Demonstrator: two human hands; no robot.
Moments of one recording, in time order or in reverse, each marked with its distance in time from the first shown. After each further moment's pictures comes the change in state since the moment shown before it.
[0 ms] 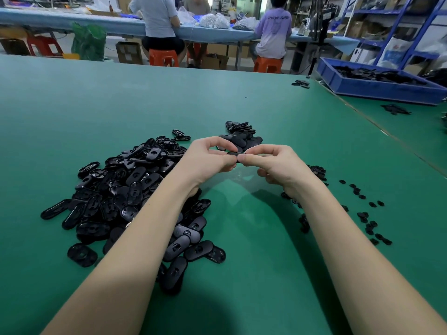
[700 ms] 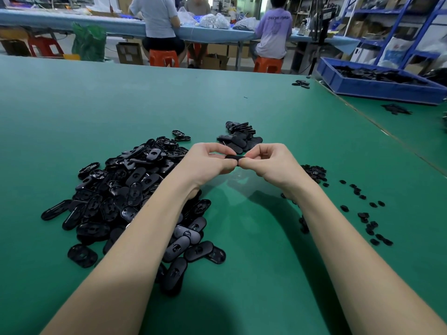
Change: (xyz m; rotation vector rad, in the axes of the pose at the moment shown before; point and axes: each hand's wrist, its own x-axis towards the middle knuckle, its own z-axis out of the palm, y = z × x) left_hand 0.000 -0.002 0.002 0.006 0.009 -0.038; right_hand 0.007 0.005 0.007 -0.109 0.033 -0.137
